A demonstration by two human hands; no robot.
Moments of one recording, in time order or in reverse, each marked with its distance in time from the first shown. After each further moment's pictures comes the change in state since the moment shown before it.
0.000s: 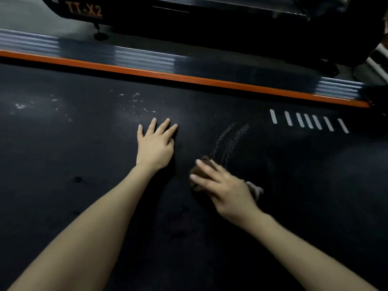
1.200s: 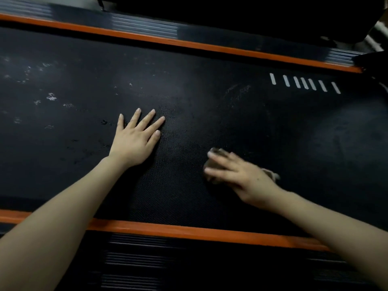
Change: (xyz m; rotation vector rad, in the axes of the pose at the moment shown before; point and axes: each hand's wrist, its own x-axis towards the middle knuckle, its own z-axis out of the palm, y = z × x) left_hand -0.133 -0.066 -0.013 0.170 -0.043 0.131; right_hand -0.091 -0.048 -0.011 0.041 -0.144 -0.141
